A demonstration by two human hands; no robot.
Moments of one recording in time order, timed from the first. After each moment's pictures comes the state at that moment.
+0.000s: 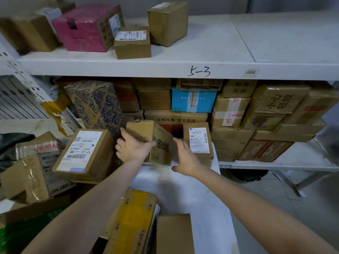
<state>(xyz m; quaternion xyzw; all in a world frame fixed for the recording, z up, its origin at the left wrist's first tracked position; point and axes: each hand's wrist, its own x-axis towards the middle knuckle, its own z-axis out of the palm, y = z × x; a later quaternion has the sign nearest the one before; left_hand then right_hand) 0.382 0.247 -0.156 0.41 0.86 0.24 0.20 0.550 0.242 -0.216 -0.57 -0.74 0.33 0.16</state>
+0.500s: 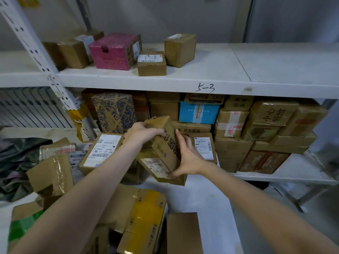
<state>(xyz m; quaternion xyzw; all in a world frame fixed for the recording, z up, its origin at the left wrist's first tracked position) 0.368 0.223 -0.055 0.46 0.78 0.24 0.34 0.546 0.215 -0.159 -0.51 -0.78 0.32 0.16</state>
